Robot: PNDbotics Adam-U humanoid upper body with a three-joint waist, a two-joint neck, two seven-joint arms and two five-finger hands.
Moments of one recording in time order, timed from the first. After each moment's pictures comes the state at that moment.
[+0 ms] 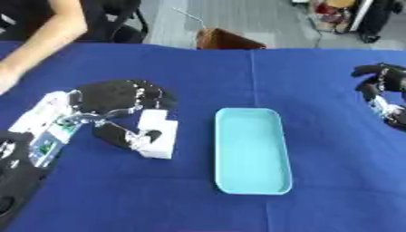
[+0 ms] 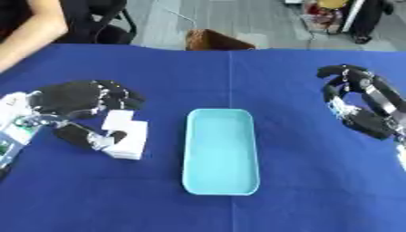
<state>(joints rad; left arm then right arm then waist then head) -0.57 0.70 -0.18 -1.45 -0.77 -0.75 -0.27 -0.67 -0.50 0.08 -1.37 0.31 -0.34 0.33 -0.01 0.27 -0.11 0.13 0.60</state>
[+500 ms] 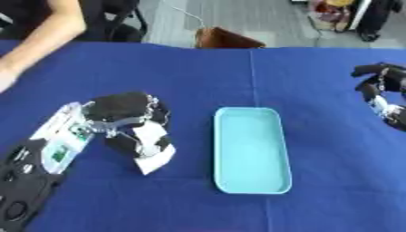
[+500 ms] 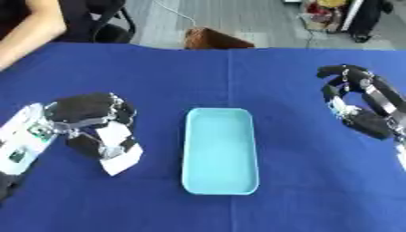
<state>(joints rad) -0.56 0.65 -0.22 -1.41 -0.45 -0.75 -0.35 -0.67 -0.50 0.08 -1.38 0.31 -0.34 0.33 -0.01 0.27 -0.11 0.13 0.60</state>
